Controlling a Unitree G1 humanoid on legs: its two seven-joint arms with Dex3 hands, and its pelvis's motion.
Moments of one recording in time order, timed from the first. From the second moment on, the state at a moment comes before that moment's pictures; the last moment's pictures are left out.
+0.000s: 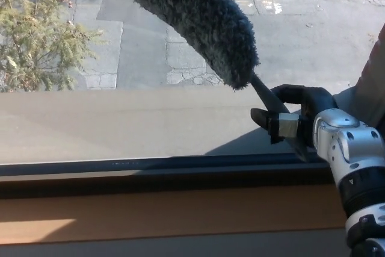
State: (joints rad) left_arm 0.44 0.17 0.49 1.18 -0.26 -0.26 -0.05; right_arm -0.79 -0.05 -0.25 0.75 -0.07 0.53 0.02
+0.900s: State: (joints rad) left_arm 0.54 0.13 0.47 1.01 -0.26 -0.26 -0.04; right_arm -0.78 -0.07 -0.53 0.78 0.07 0.55 -0.04
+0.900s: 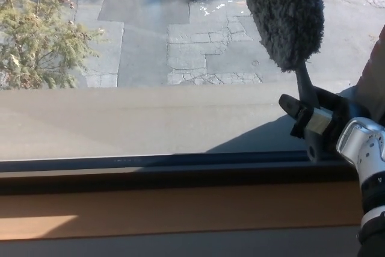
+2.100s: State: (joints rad) left_arm 0.41 0.20 0.53 1.32 -0.26 -0.26 -0.05; right_arm -0.19 0.03 -0.39 0.03 0.22 0.63 0.02
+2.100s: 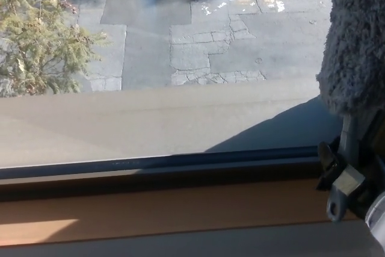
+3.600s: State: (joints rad) left_arm 0.40 0.18 0.55 1.33 -0.26 -0.26 -0.02; right_arm 0.82 -0.50 0.37 -0.52 -0.10 0.17 0.09
